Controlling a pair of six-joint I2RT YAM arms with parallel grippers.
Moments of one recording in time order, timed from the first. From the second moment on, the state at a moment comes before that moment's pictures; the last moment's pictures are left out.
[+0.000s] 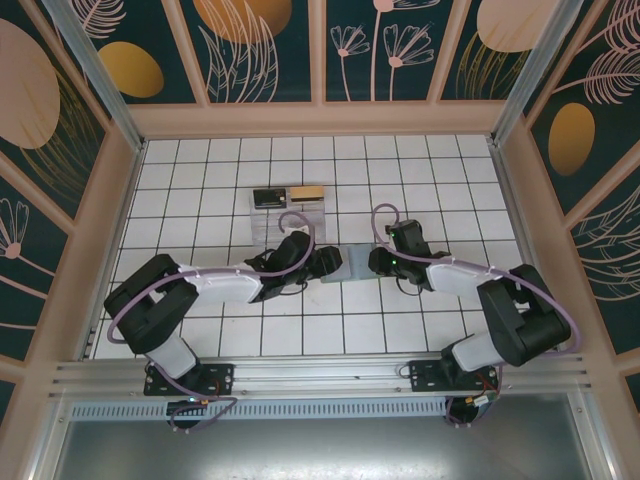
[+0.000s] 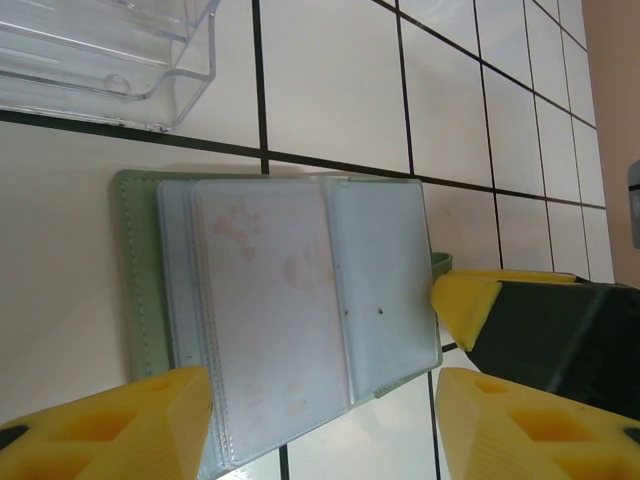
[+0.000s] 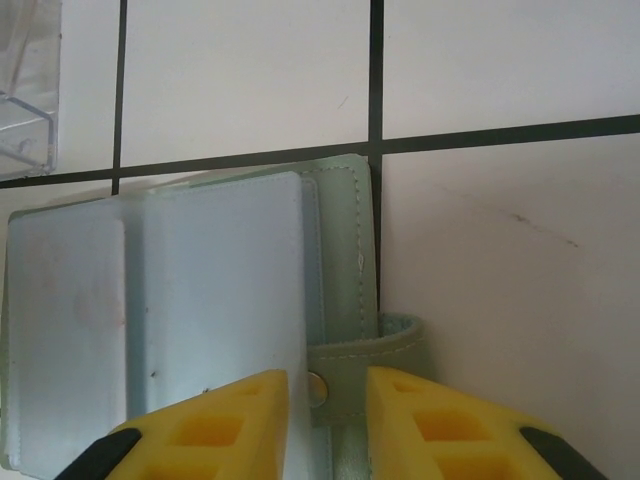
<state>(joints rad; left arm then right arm) -0.87 1.64 0.74 0.25 0.01 -1.03 0.46 1.43 0.55 -0.03 -0.13 0.52</state>
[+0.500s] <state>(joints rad) -0.87 1.67 0.77 0.26 0.03 -1.03 0.47 1.44 0.55 -0.04 -0.11 0.54</state>
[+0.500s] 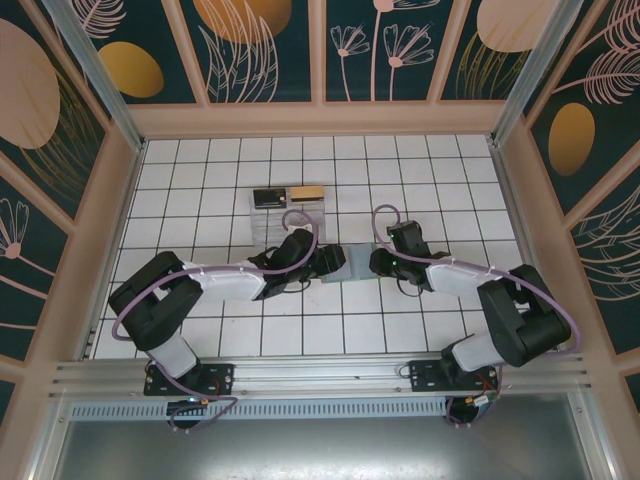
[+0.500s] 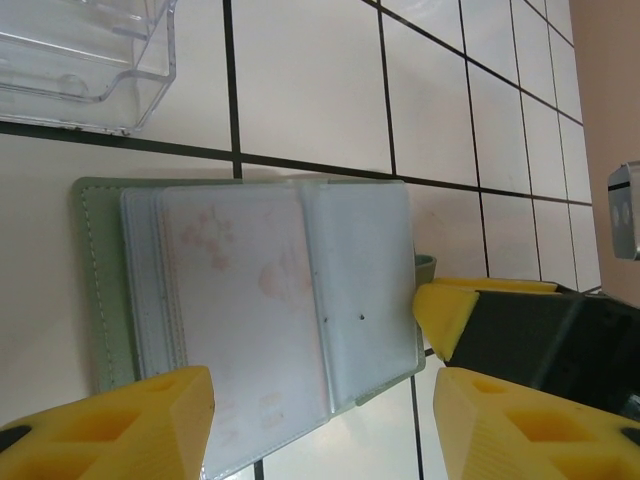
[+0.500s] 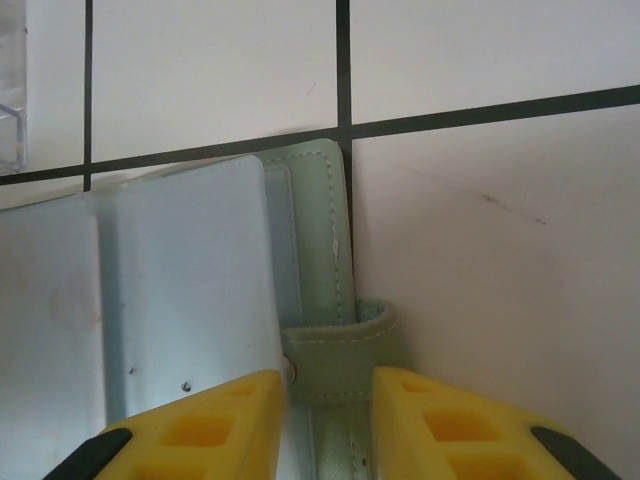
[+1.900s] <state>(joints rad) -0.87 1.77 0.85 0.14 0.05 -1.02 0.48 1.46 0.55 -0.01 -0.13 0.56</state>
